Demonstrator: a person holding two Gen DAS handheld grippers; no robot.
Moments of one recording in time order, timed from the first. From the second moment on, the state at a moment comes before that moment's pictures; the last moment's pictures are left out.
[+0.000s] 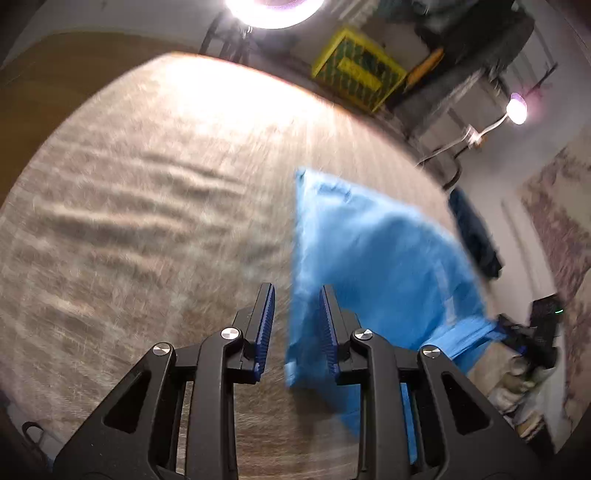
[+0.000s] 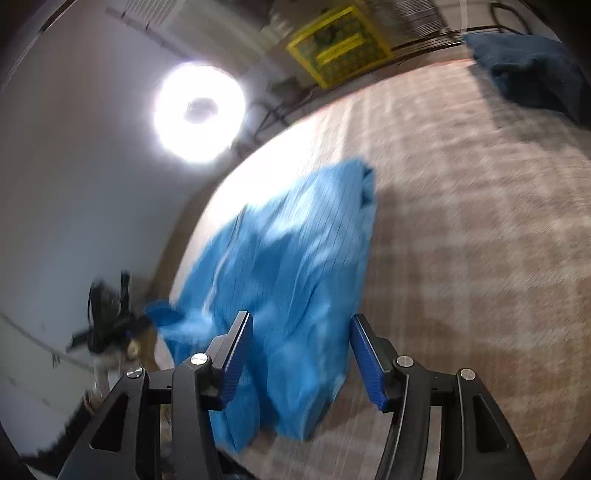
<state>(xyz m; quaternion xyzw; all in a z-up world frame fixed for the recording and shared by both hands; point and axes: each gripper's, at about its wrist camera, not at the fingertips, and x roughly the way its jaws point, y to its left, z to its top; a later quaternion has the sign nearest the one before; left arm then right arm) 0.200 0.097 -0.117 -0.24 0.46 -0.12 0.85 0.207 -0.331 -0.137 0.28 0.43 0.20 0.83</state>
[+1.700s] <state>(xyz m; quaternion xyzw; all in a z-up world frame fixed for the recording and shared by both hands) 0.127 -0.055 -0.099 0.06 0.43 -0.24 0.87 0.268 -0.113 -0.161 0.21 0.53 0.29 0.77</state>
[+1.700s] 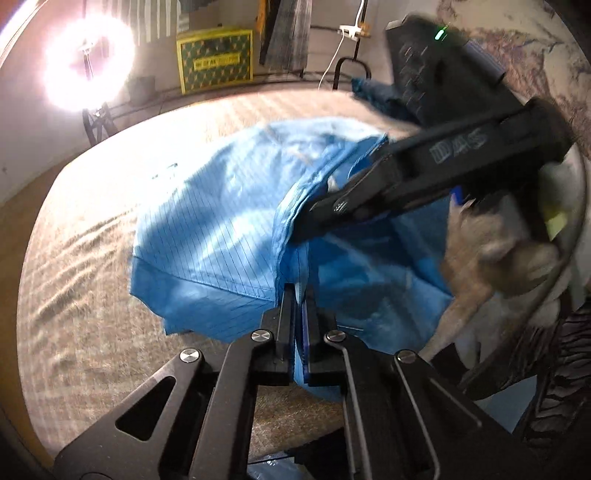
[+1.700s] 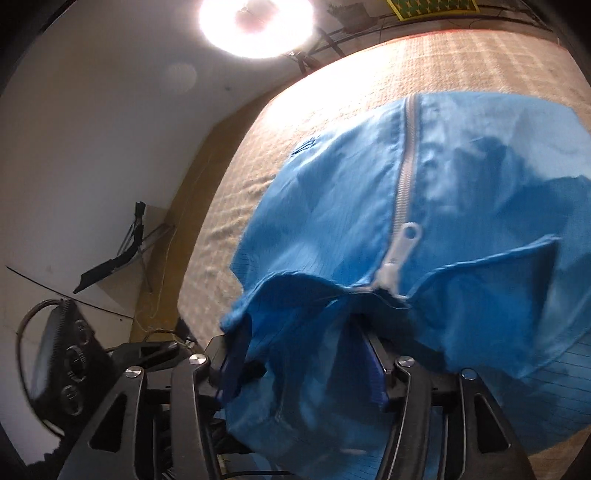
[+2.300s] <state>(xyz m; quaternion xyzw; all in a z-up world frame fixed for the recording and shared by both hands) 0.110 -0.050 -0.101 0.07 0.45 -0.29 0.84 0.269 -0.138 -0.155 0.26 0.50 0.26 0.78</state>
